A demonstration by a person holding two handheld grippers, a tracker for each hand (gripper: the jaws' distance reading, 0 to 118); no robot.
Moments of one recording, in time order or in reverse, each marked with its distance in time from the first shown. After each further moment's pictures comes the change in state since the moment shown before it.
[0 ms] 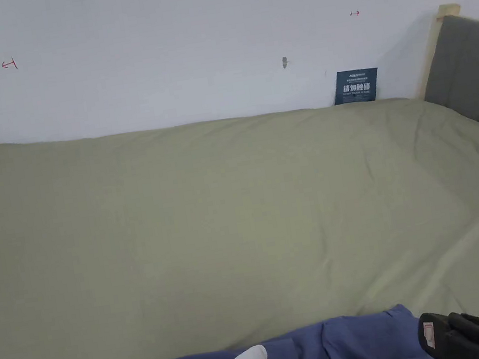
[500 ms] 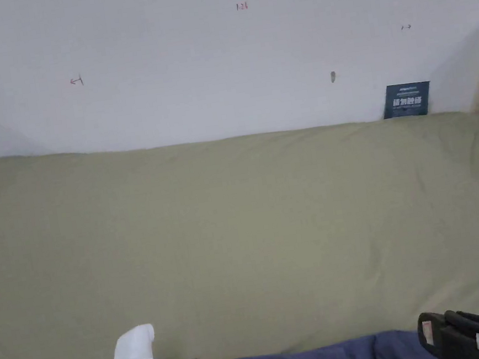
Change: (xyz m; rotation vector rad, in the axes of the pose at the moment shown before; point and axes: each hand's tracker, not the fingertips) left arm -0.082 0.068 0.199 0.023 0.020 -0.064; right arm -0.036 0.005 -0.027 -0.027 0.108 0.061
